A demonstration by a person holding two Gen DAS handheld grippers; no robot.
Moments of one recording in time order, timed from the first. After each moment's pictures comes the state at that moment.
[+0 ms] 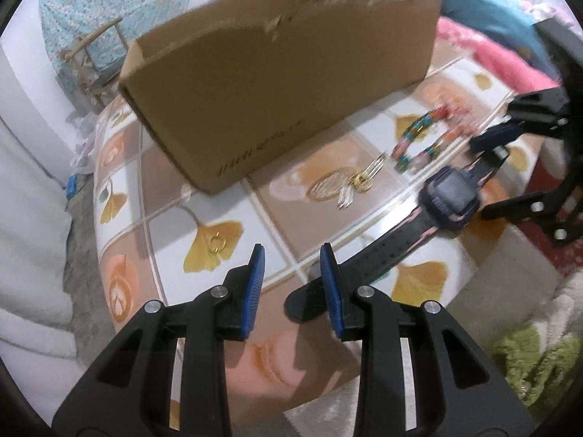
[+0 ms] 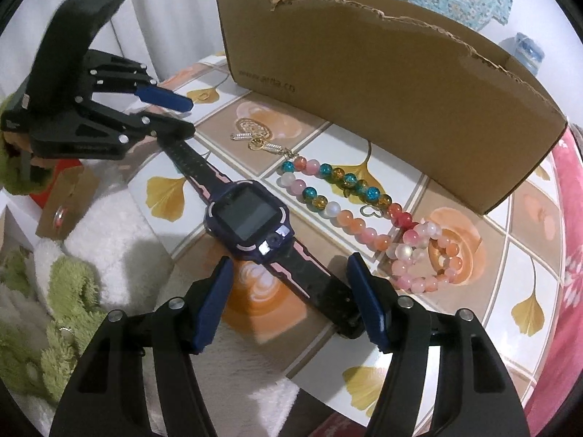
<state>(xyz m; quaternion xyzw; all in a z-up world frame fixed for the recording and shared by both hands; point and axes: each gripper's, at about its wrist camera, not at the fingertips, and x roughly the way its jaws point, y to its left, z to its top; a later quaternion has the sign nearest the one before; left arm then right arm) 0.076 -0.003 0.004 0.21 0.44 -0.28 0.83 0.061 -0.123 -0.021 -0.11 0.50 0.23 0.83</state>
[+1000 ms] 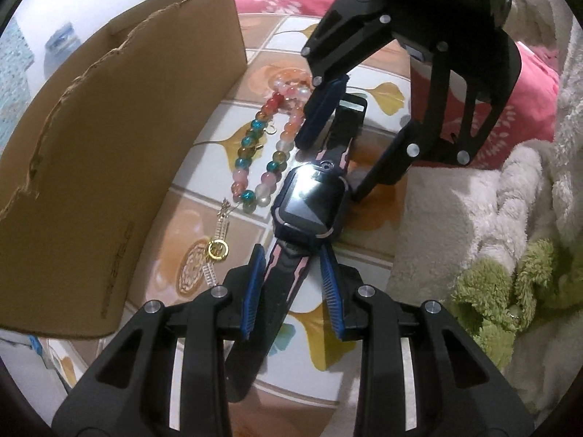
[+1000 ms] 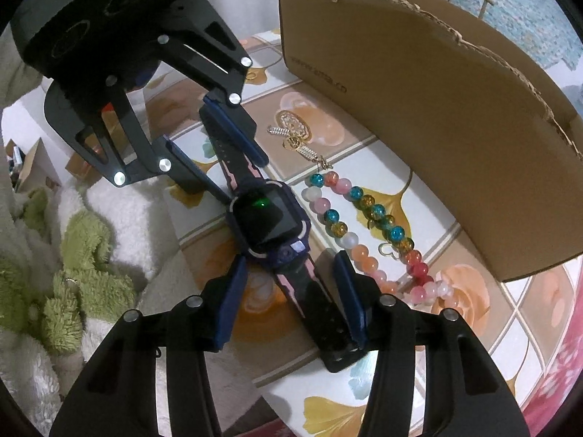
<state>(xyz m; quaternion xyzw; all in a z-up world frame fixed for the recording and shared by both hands) 0.068 -0.067 -0.007 0.36 0.40 -0.53 0.66 0.097 -0.102 -0.021 -0.19 0.51 0.34 0.77</state>
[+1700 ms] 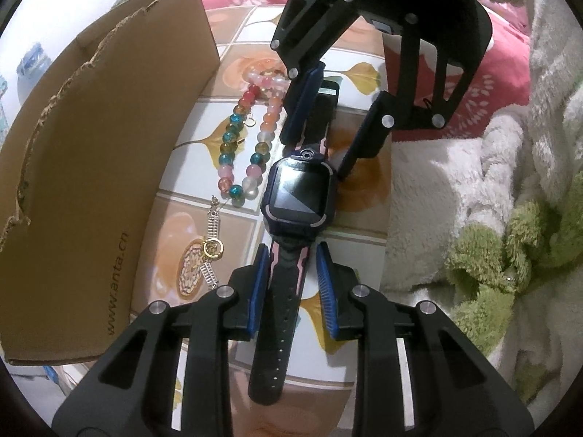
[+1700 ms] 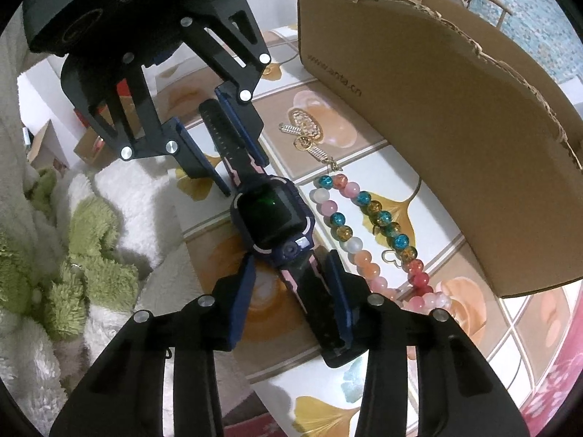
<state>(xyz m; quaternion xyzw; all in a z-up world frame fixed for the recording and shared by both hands) 0.061 -0.077 -0.007 0.40 0.39 -0.55 0.61 0.089 -0.103 -0.021 -0.21 0.51 0.36 0.75</state>
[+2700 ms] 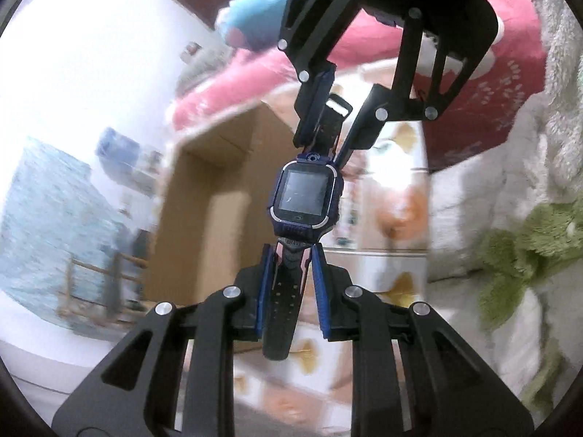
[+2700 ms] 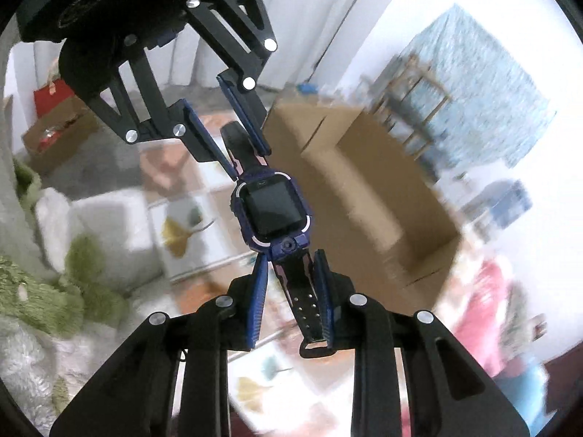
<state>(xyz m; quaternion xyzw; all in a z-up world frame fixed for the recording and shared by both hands) 0.010 -0.078 0.124 0.54 0.20 -0.44 0.69 0.007 -0.080 0.124 -0.36 0.32 0.25 0.84</state>
